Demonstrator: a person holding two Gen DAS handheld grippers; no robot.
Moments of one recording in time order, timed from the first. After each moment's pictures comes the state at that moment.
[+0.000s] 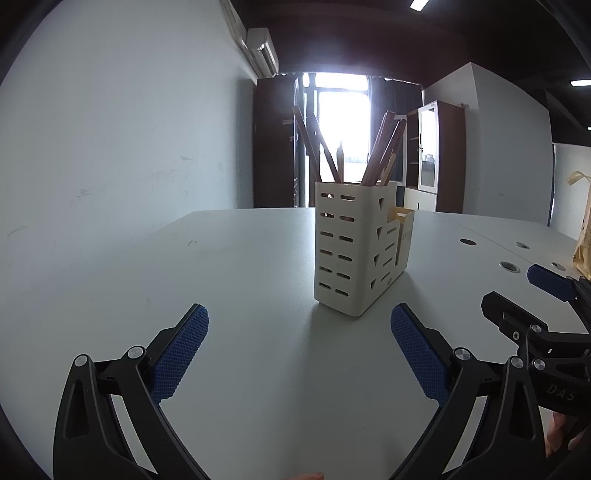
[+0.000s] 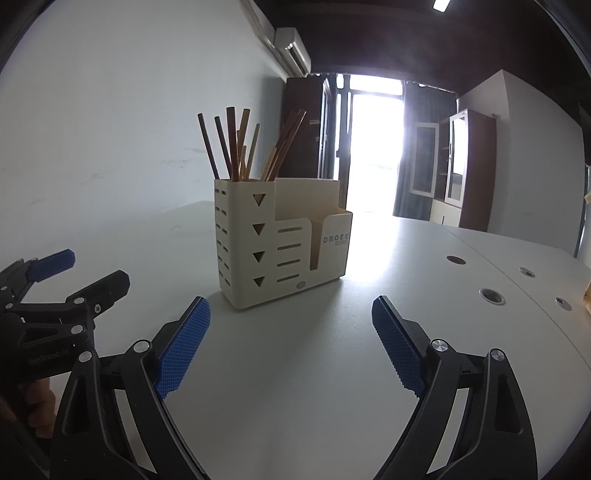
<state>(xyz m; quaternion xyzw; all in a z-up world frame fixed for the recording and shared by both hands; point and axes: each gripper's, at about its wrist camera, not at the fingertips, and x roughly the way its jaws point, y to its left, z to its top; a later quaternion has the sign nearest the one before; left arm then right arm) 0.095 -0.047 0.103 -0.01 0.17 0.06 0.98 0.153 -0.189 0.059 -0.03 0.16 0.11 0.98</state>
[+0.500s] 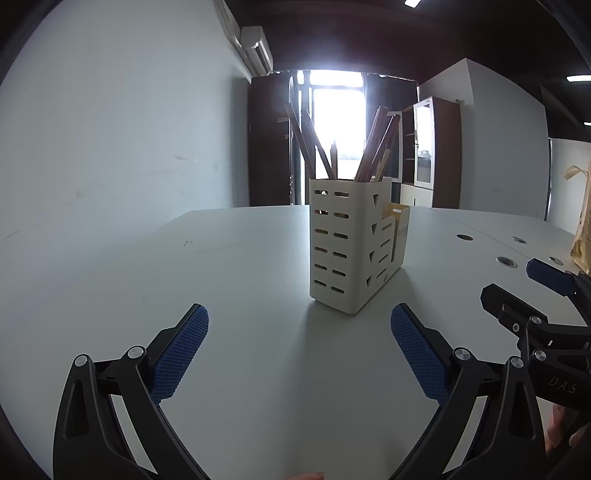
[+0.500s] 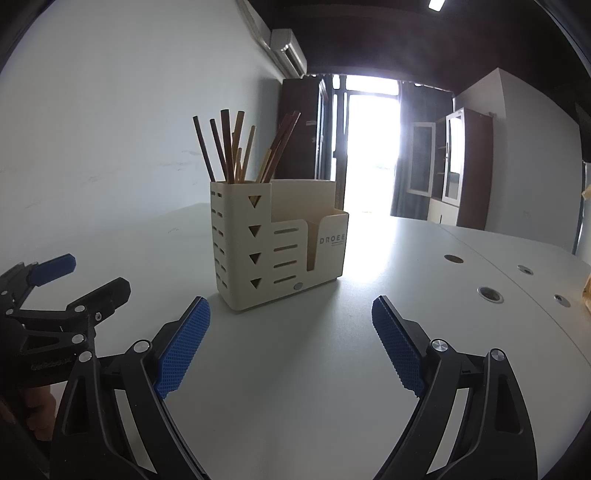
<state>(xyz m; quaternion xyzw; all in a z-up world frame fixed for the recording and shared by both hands) 0.100 -0.048 0.101 0.00 0.17 0.05 0.98 0.155 -0.194 0.059 -0.02 0.16 0.11 0.98</state>
